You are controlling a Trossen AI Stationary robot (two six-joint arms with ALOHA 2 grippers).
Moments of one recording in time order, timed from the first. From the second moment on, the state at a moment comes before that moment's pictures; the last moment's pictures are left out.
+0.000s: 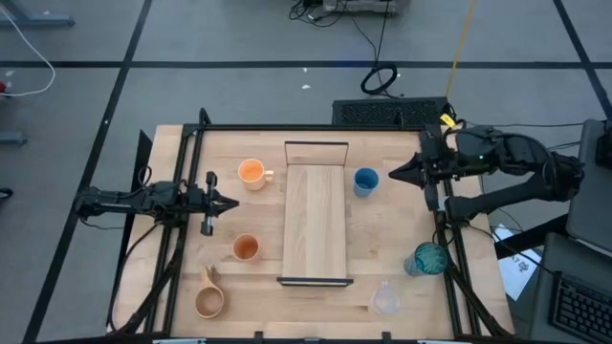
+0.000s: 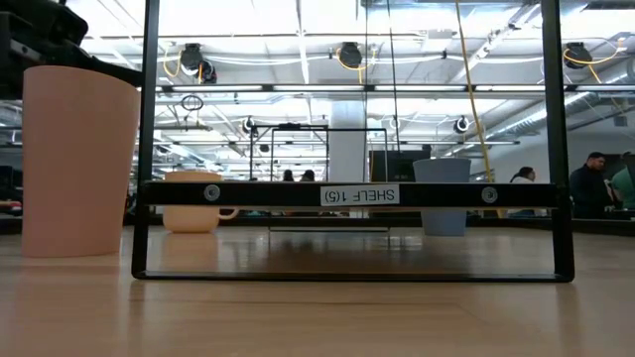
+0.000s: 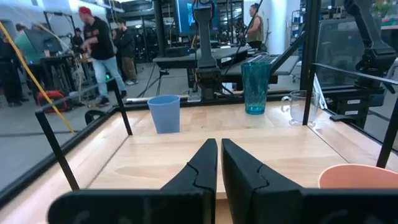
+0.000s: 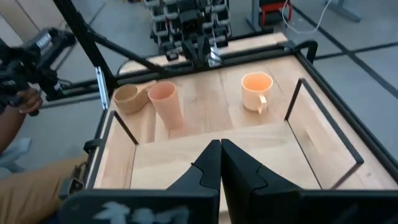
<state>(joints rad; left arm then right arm) -0.07 0.00 0.03 -0.01 -0.05 0.07 0.02 0.91 1.34 -0.89 0.03 0.21</state>
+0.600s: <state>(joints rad) -0.07 0.12 0.16 0.01 -0.13 -0.02 0.02 0.92 1.34 -0.95 0.03 0.16</state>
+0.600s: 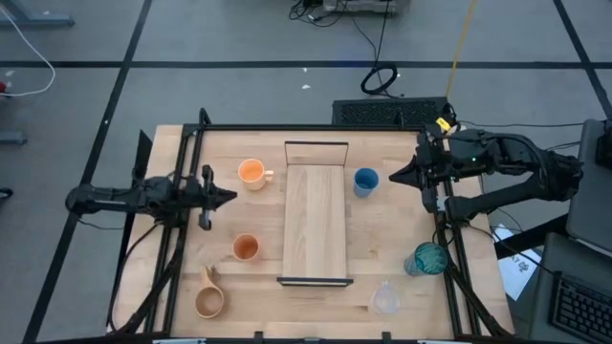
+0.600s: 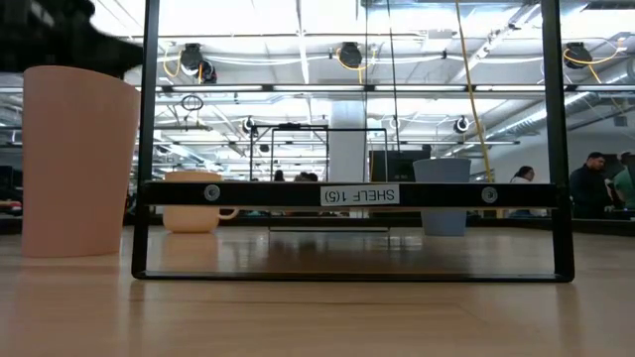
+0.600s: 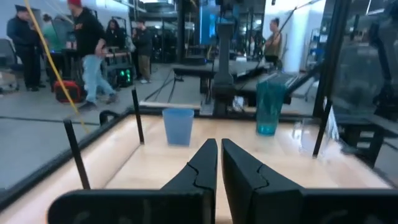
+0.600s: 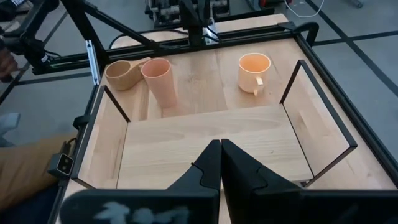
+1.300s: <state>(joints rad) -0.09 0.68 1.08 -0.52 -0.13 0.09 0.02 0.92 1.34 -0.95 0.03 0.13</state>
